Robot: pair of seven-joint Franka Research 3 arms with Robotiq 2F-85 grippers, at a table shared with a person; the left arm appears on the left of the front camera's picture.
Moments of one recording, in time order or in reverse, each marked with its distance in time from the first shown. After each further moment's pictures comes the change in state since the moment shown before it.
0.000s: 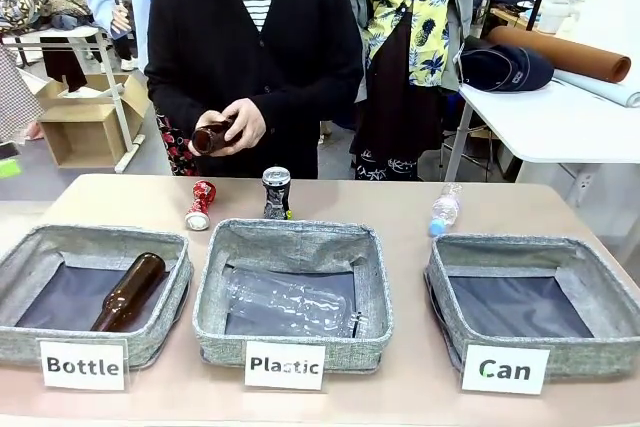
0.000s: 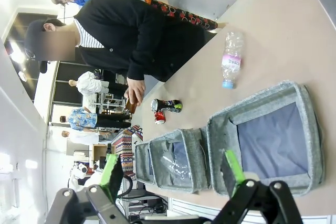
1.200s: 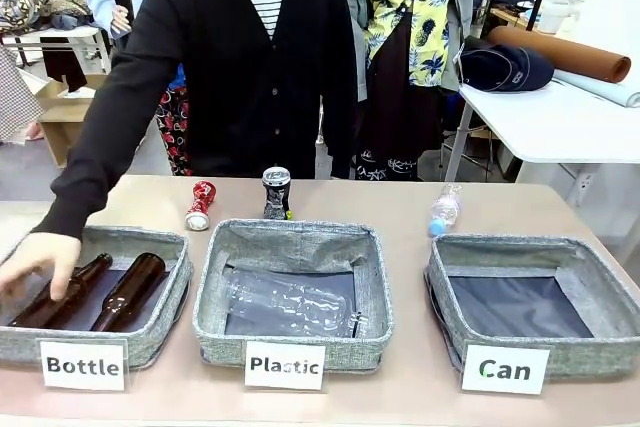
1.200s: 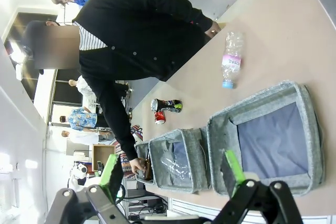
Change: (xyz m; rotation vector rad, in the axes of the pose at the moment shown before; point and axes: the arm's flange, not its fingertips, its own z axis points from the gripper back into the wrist) left arm 0.023 -0.017 0.174 0.078 -0.215 0.112; right arm 0.000 0.000 0.000 0.000 0.000 0.000
